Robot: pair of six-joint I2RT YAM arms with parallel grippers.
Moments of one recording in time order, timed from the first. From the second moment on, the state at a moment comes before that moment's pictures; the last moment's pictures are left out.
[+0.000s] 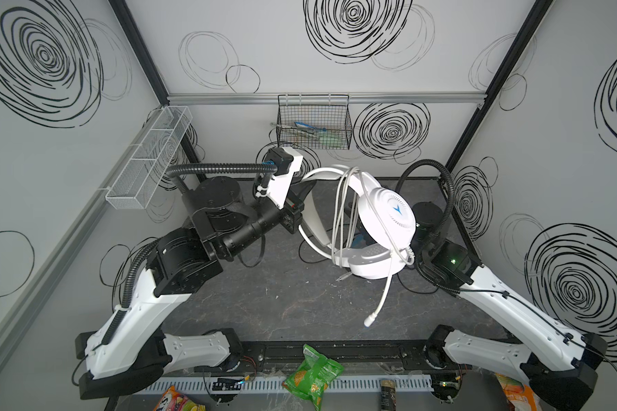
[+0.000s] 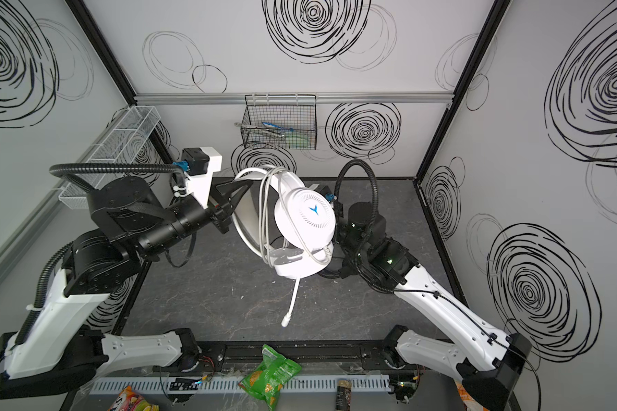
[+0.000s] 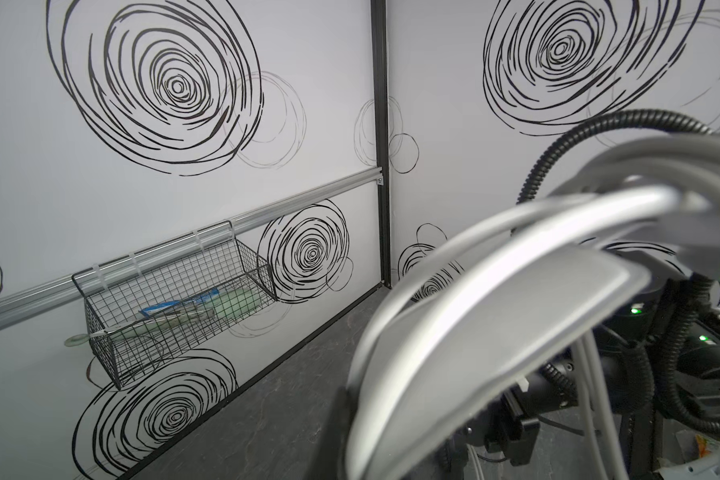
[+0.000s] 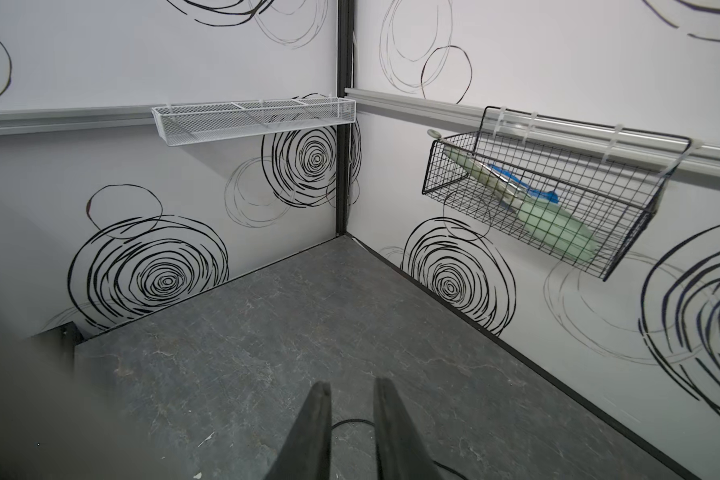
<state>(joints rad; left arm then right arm) -0.91 1.16 1.81 -0.66 -0.16 0.06 0.79 1.04 1.09 -0.11 -0.13 -0.02</state>
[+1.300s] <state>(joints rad) -0.91 1.22 1.91 -0.68 -0.17 0.02 0.77 0.94 0.70 0.03 -0.22 0.25</state>
